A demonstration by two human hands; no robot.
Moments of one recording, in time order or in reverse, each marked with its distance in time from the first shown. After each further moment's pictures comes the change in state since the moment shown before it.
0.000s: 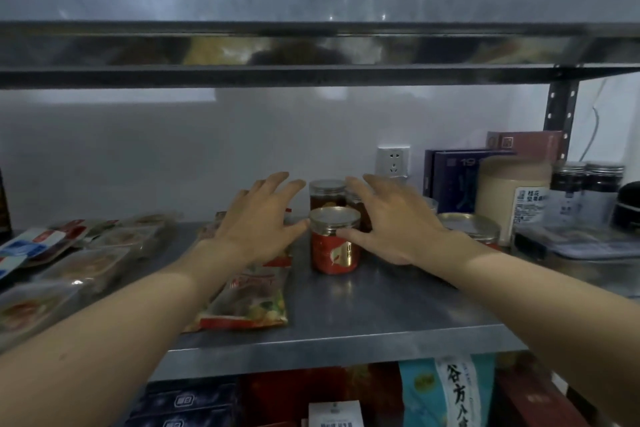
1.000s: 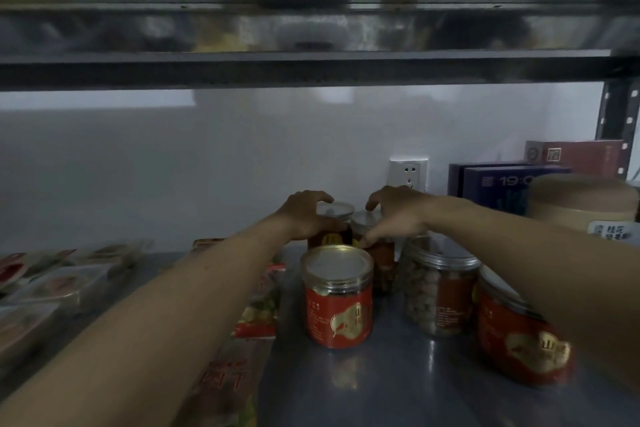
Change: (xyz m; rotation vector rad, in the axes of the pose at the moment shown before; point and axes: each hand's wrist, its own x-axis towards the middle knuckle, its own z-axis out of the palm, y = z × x) left_hand 0.166 -0.016 0.099 -0.446 -0.308 -0.168; right_hand 0.129 0.068 0.034 0.223 -0.446 0.173
